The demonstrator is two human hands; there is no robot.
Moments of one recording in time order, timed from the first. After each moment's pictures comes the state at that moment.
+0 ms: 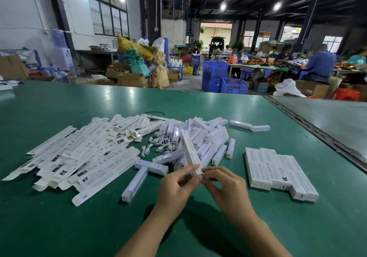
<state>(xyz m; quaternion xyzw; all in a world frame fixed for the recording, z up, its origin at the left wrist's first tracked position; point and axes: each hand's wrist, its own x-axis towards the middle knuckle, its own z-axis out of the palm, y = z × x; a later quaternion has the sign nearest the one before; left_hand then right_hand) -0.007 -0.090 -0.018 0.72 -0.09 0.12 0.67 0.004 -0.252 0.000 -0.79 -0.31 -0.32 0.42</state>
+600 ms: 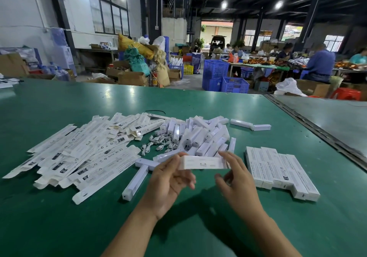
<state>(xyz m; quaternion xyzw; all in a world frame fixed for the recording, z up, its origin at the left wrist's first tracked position) -0.014 -0.068 0.008 0.46 -0.13 0.01 0.88 0.013 -0.271 0.000 -0.85 -0.20 -0.24 0.43</state>
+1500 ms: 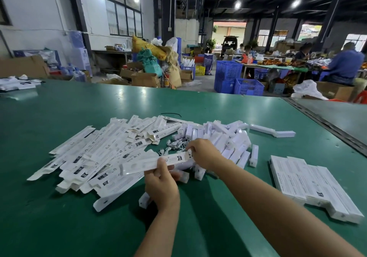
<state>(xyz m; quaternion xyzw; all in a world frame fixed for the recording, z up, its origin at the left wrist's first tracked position) 0.037 -0.047 -0.015 0.52 0.31 0.42 0.67 0.140 -0.139 0.034 -0.94 -0.28 -0.03 0.18</state>
